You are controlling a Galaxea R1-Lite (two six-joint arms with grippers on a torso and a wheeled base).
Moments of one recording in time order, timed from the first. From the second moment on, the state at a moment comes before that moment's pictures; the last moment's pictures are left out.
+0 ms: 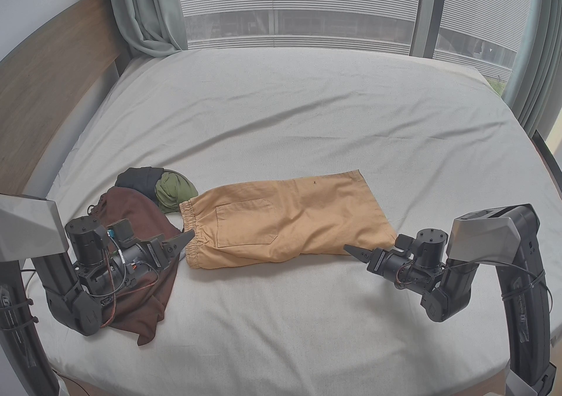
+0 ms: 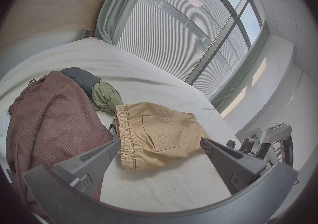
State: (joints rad) left arm -0.11 2.14 -0.36 -1.54 -0.37 -0.38; right arm 0.28 2.59 -0.79 -1.50 0.35 0.65
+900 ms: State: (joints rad) left arm -0.10 2.15 -0.36 -1.55 -0.37 -0.38; right arm 0.35 2.71 -1.14 -1.33 0.22 0.65
